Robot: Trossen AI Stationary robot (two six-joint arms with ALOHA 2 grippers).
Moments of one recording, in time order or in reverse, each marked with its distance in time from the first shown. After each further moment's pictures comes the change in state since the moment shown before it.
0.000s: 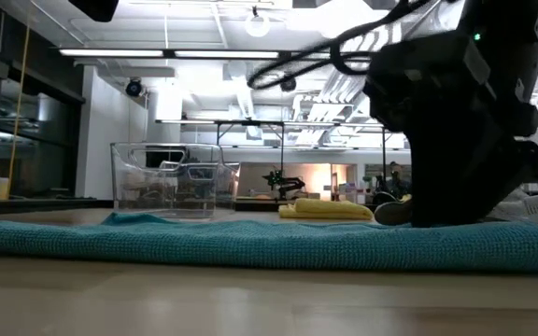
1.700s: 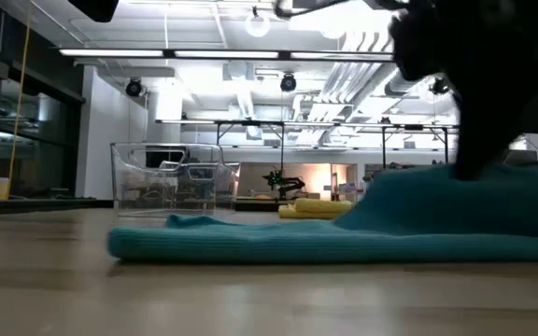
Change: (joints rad) left arm 0.000 0.000 0.000 0.000 0.000 -0.008; right arm 0.047 -0.141 -0.005 -0.114 0.047 -0.162
